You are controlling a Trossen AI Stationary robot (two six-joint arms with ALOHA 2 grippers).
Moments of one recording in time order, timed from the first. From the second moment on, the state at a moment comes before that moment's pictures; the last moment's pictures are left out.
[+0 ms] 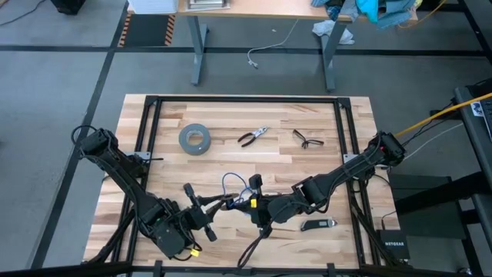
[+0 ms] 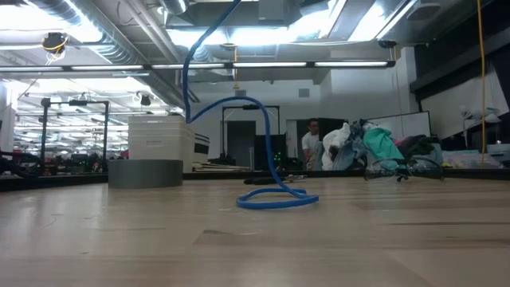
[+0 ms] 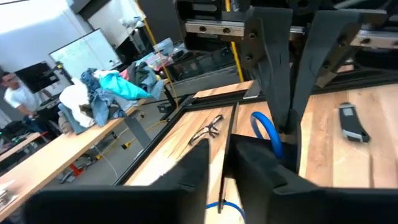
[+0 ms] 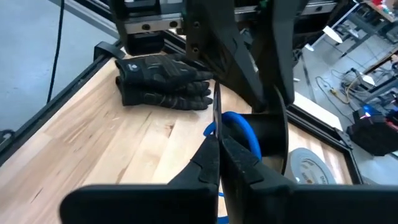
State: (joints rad) left arm -0.81 1.61 1.13 0.07 -1.37 -0.01; right arm 0.52 1.73 1.45 -0.20 0.43 -0.26
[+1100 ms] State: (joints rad) left arm -0.76 1.77 1.02 0.39 -1.09 -0.02; right arm 0.53 1.61 1.45 -0.37 0.48 -0.09
